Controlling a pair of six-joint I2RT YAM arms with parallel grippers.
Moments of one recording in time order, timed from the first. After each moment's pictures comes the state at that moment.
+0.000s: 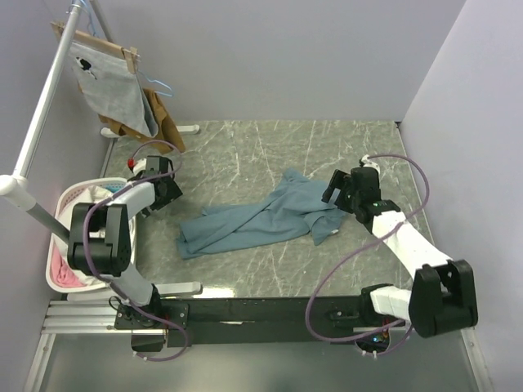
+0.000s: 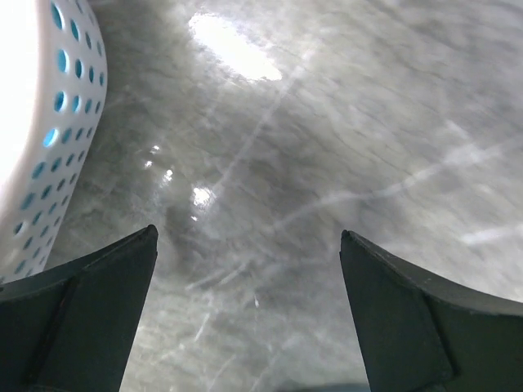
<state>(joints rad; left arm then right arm) -0.04 1.66 0.94 -0.36 -0.40 -0.66 0.18 1.18 0.70 -0.24 0.08 0.53</state>
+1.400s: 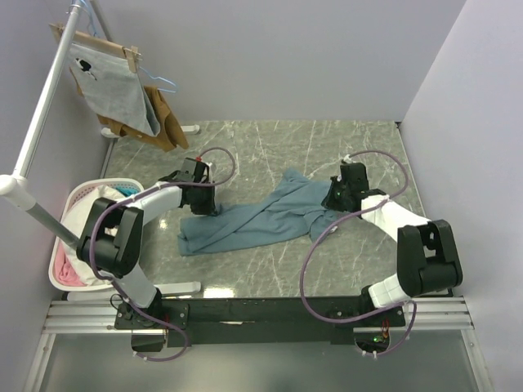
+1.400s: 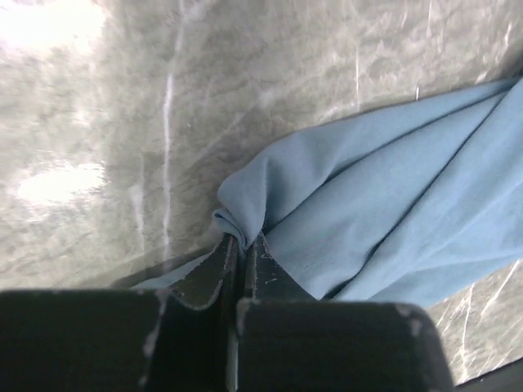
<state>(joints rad) -0.34 1.66 0.97 -0.36 0.18 -0.34 0.18 1.48 0.79 -0.18 -0.06 0.44</state>
